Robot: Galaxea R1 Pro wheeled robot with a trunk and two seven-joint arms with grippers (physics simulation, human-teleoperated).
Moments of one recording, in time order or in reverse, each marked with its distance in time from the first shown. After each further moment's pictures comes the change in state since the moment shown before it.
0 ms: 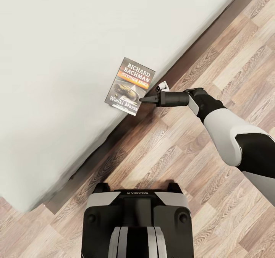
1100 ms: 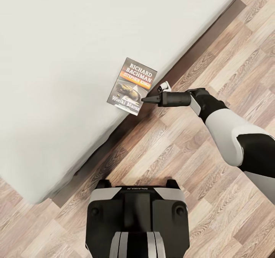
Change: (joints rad) left arm 0.000 -0.002 0.001 -0.001 0.003 0.000 0.001; right arm 0.003 -0.014 0.000 -0.002 -0.001 -0.001 0.000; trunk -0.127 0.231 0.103
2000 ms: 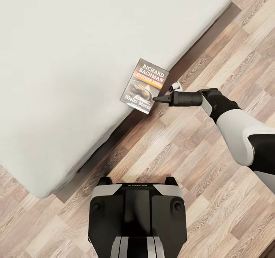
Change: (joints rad) left arm 0.000 0.000 0.000 0.000 0.000 0.000 0.000; right arm 0.002 -0.085 0.000 0.001 -0.001 0.003 0.000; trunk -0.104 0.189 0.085
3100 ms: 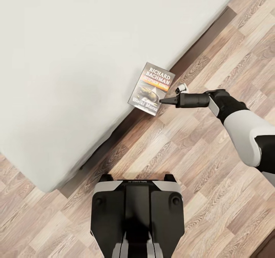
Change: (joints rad) left arm 0.000 0.001 0.001 -0.003 0.000 -0.001 0.000; right arm 0.004 -0.057 0.038 0.002 -0.004 -0.001 0.000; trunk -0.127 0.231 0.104
